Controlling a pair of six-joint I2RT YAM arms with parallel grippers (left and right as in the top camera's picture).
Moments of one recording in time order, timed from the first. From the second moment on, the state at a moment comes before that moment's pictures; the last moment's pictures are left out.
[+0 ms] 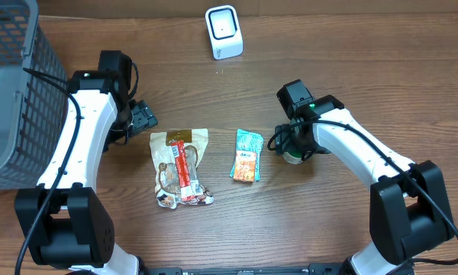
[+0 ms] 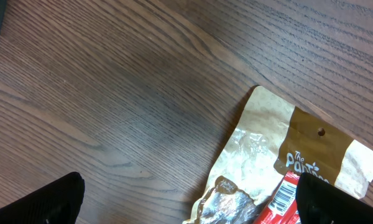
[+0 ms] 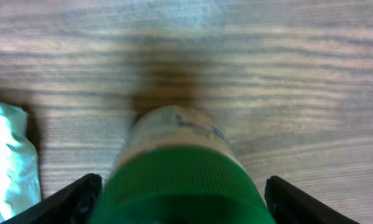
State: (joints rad) left arm -0.01 1.75 1.45 -1.20 -0.15 -0.60; right arm 0.39 1.78 1.21 -0.89 0.13 0.41
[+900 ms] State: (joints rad) left arm -0.01 1.75 1.45 -1.20 -0.15 -0.60; right arm 0.39 1.79 1.12 -0.78 0.12 0.41
